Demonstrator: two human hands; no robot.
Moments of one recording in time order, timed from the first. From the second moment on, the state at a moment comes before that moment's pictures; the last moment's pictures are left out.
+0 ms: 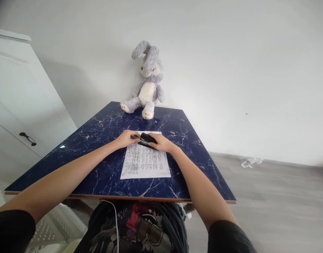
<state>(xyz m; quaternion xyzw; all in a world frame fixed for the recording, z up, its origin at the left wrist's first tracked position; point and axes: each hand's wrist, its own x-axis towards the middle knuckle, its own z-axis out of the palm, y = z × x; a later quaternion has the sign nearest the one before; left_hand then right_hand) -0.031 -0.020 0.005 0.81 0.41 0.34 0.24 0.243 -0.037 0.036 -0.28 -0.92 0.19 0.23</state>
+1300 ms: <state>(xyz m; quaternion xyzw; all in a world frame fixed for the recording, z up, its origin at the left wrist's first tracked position) -0.031 -0.029 0.015 0.84 0.40 0.31 0.17 0.259 -0.029 0.049 -0.33 -0.87 0.17 0.32</state>
